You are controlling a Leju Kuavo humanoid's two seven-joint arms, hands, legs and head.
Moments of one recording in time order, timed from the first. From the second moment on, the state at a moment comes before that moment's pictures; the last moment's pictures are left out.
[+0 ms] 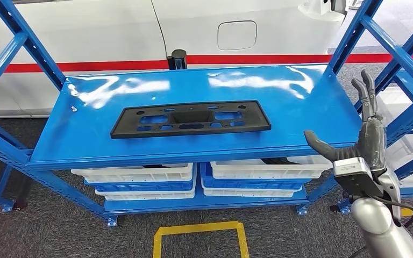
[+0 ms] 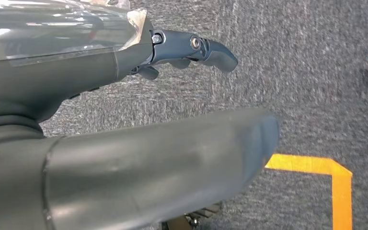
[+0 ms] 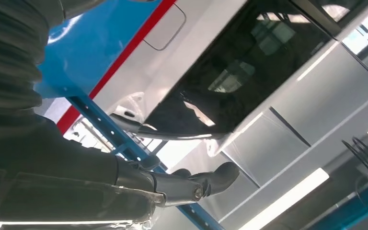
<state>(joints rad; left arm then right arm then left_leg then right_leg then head) -0.07 -0.08 0.55 -0.21 -0.40 0.17 -0.33 -0.14 -0.47 0.18 -1.83 0.45 -0.36 -0.22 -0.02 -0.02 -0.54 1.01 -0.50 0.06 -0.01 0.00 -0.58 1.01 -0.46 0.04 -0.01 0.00</state>
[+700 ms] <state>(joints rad) -0.10 -0.09 0.51 -0.21 -0.44 0.17 -0.28 -0.25 -0.37 0.36 -1.55 0.73 -0.10 -0.03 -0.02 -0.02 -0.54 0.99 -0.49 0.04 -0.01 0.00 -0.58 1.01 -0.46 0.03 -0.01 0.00</state>
